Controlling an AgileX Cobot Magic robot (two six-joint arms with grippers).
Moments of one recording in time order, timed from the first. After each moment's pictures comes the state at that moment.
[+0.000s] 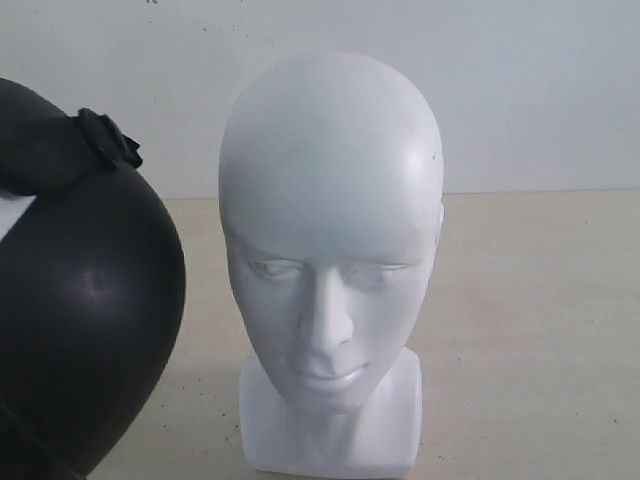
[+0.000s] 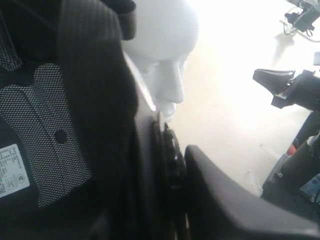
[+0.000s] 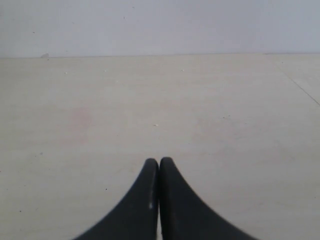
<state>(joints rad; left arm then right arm) -0.60 0.45 -0.62 -0.29 0.64 0.05 -0.03 0.00 0.00 -0.11 0.34 0.09</state>
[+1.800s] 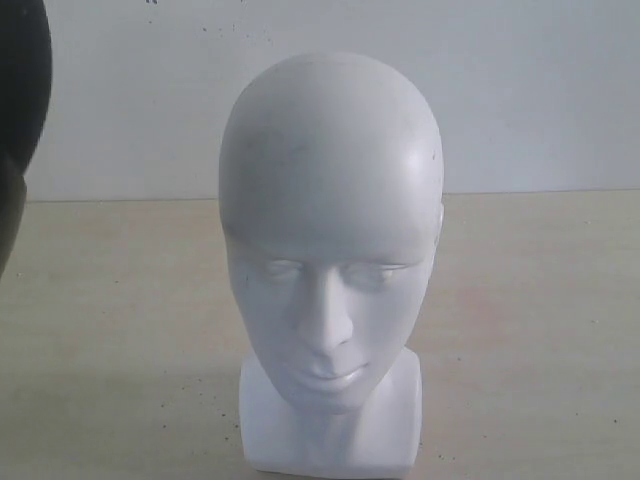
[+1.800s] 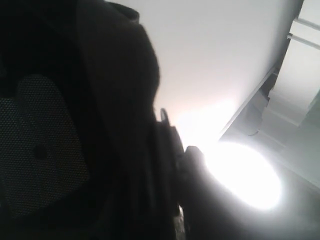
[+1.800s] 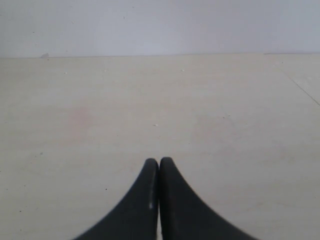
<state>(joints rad) -0.60 0.22 -0.62 1.24 -0.06 -2.08 -0.03 0.00 0.00 -0.11 0.34 0.09</state>
